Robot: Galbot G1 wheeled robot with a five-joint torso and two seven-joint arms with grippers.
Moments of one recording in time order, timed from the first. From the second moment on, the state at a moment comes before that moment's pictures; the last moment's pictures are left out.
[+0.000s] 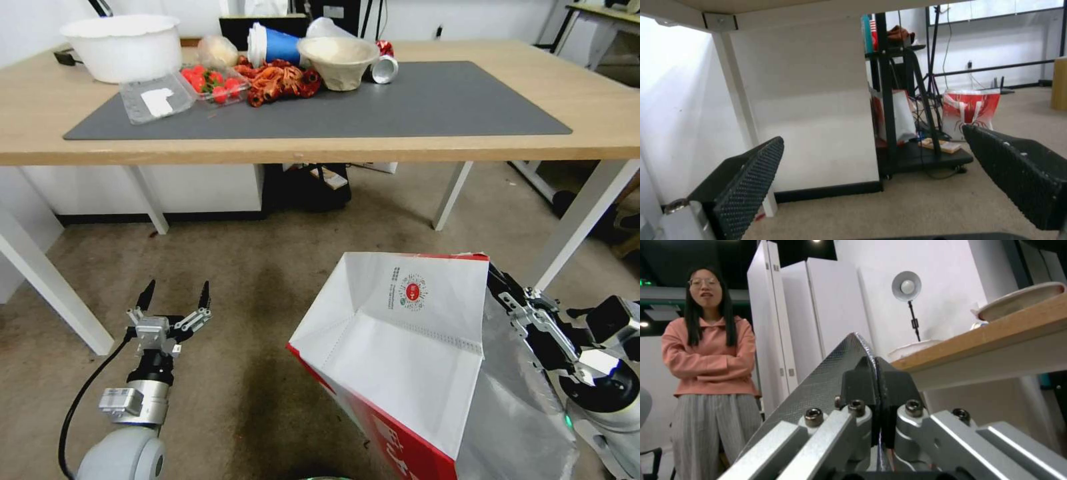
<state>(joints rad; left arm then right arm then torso) 1.65 -1.36 -0.67 -2.03 -0.21 -0.27 0.03 -1.61 1.24 0.97 2.23 1.13 -0.19 -1.12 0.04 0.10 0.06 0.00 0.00</state>
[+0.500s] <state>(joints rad) 1.66 -1.36 -0.67 -2.04 -0.20 -0.27 0.03 -1.61 1.25 0.99 2.22 1.12 -0.19 -1.15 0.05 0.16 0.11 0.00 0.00</state>
